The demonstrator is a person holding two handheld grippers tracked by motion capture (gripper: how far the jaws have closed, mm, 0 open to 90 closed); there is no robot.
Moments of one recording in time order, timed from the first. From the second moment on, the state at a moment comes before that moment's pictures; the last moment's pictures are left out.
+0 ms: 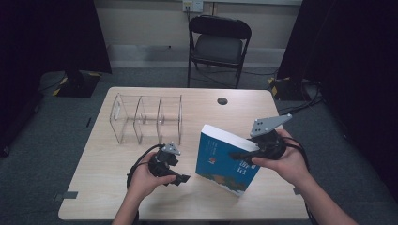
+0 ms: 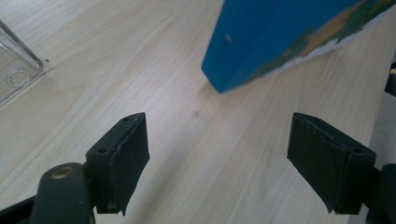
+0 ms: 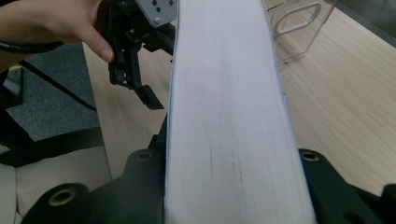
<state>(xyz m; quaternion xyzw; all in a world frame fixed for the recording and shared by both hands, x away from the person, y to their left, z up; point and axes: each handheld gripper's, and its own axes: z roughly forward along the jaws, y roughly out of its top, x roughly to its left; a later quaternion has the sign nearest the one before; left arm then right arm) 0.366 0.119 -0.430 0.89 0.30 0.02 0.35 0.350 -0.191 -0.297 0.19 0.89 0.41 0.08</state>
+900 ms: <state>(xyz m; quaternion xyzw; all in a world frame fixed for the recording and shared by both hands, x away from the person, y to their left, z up) 0.371 0.110 -0.403 0.89 0.28 0.01 0.36 0.357 -0.187 -0.312 0.16 0.90 0.40 0.06</state>
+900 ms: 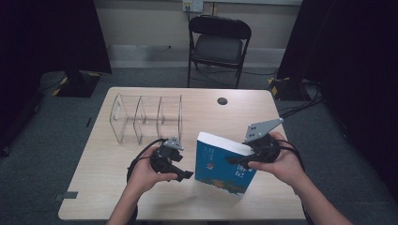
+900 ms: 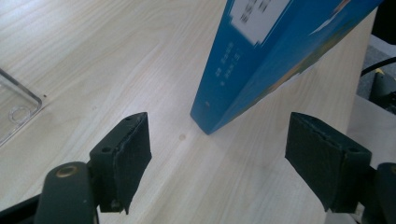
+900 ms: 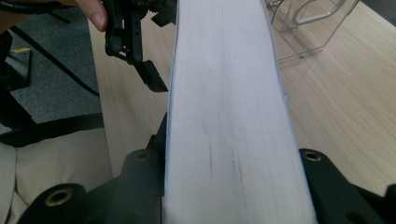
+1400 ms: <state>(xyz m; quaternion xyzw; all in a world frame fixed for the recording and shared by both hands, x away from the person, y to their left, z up) 0.375 0.101 -0.363 0.91 0.24 0.02 0.34 0.358 -0.187 -0.312 0.16 0.90 0.39 0.06</state>
